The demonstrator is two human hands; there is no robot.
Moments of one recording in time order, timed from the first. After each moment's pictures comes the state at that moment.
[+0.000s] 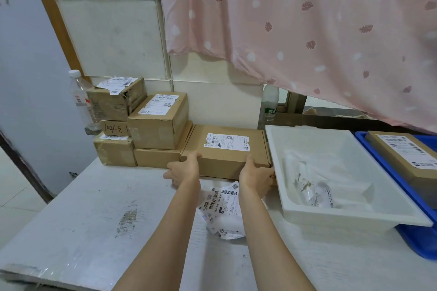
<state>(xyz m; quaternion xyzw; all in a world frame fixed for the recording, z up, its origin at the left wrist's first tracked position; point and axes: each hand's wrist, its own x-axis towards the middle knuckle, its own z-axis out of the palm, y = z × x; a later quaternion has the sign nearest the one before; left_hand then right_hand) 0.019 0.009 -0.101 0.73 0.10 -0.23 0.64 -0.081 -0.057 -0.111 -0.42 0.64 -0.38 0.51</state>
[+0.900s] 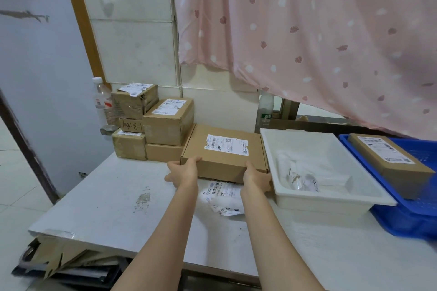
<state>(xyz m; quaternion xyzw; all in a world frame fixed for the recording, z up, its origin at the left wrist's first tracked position) -0.019 0.073 -0.087 0.69 0.06 -0.21 0.69 -0.121 -0.012 -0.091 -0.33 0.59 -0.39 0.62</state>
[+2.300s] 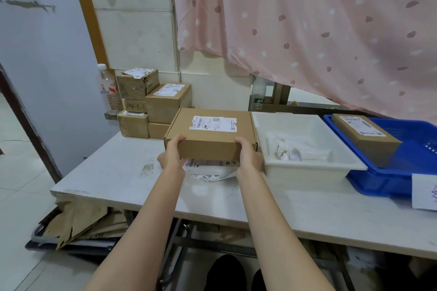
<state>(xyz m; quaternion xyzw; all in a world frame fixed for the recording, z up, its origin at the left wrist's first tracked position) -0.060 0.148 -0.073 0.53 0.06 -0.27 0.80 -0.180 0.056 -0.064 -0.34 0.51 -0.37 0.70</state>
